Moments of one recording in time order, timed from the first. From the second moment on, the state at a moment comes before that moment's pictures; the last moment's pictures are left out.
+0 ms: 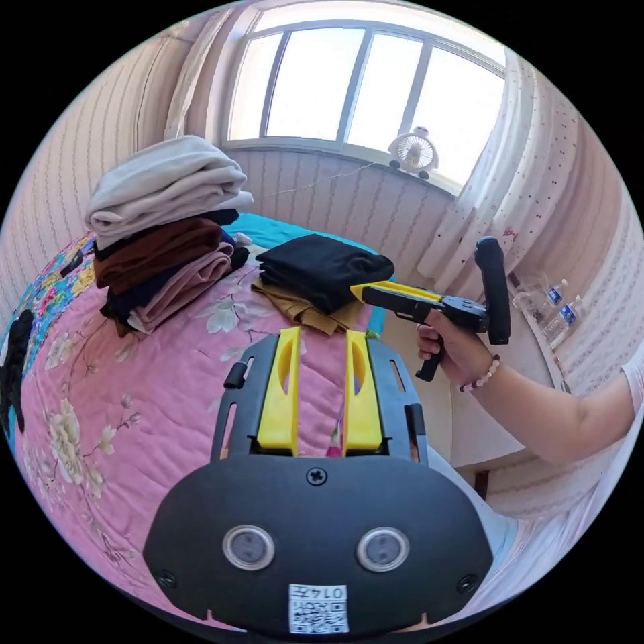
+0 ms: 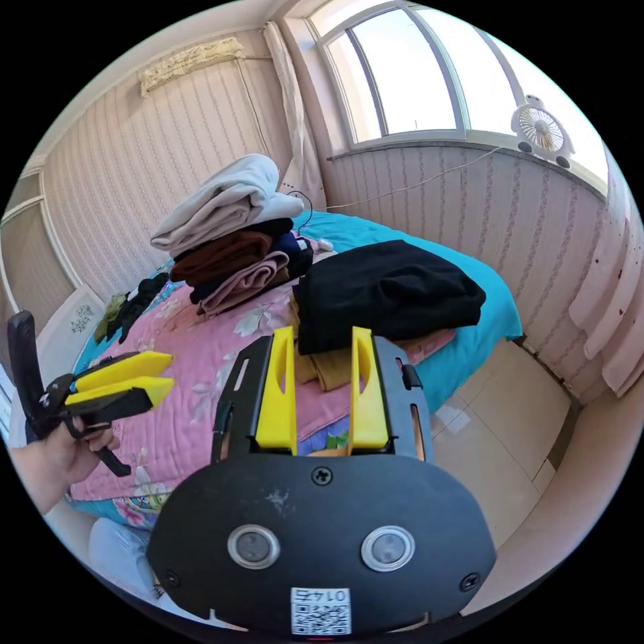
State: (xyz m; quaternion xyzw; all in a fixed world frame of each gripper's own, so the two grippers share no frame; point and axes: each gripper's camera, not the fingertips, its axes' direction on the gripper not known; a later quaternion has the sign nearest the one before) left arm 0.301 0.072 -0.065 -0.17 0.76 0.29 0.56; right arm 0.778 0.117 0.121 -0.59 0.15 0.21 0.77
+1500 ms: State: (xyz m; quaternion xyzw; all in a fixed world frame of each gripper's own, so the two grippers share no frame) left arm -0.289 -0.114 0.218 0.04 0.57 -0.04 0.82; right arm 0.606 -0.056 0.295 -0.32 -0.36 0.50 0.72
